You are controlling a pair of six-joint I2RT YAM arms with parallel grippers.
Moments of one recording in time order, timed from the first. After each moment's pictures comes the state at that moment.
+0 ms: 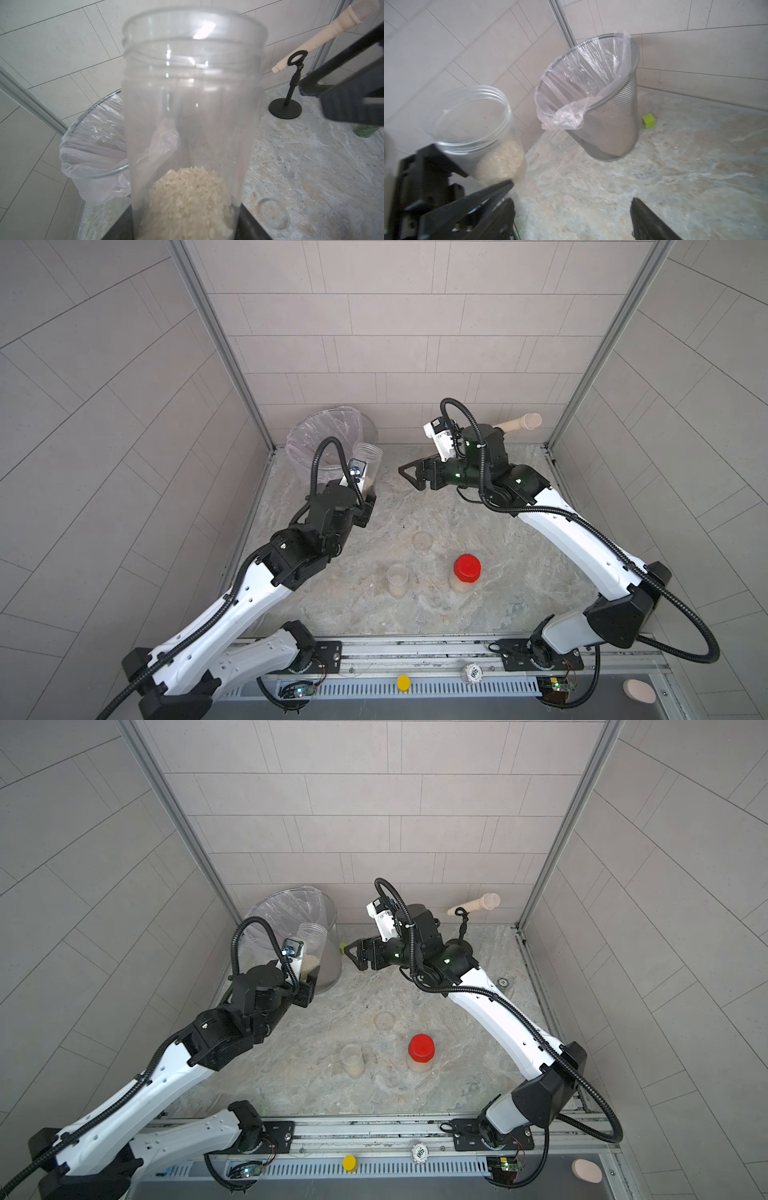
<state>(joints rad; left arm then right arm) -0.71 0.99 1.15 -0.53 -0.51 0.02 0.61 1.48 1.61 -0.48 -0.34 0.41</state>
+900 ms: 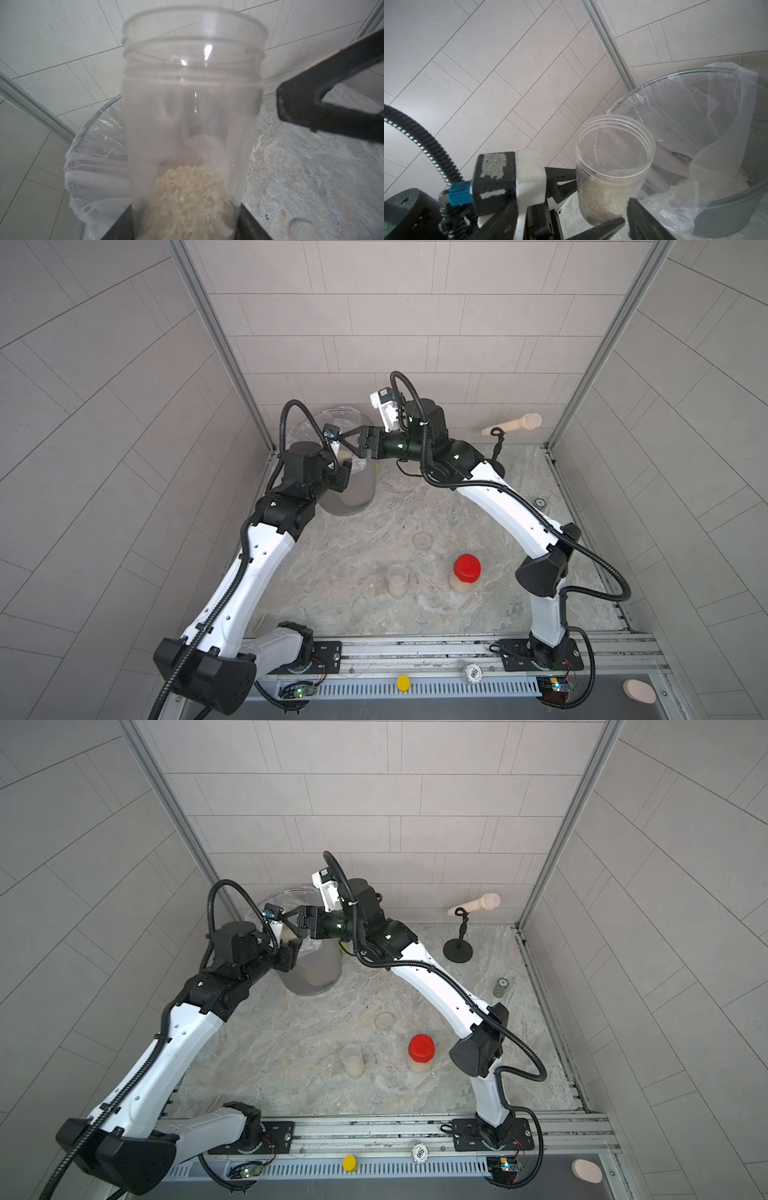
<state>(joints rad) -0.28 1.18 1.29 -0.48 -0.07 0.13 0.75 2.01 2.32 -0.46 -0.35 0.63</state>
